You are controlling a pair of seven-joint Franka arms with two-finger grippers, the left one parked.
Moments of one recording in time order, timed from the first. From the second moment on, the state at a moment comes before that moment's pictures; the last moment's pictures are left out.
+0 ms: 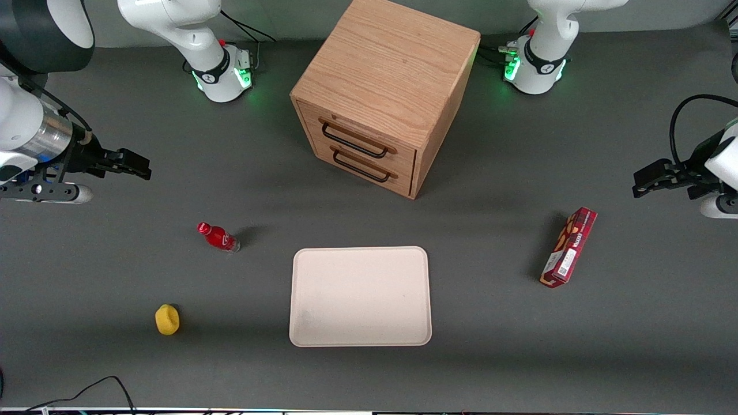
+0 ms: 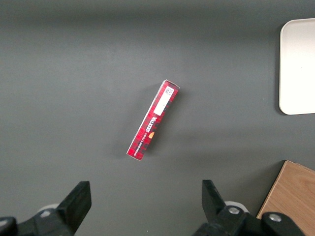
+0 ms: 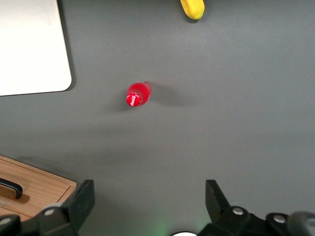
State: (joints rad) arm 0.14 0.03 -0.04 -1.63 0.00 1.55 0.18
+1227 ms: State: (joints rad) arm 0.16 0.13 0.31 -1.47 0.27 1.49 -0.03
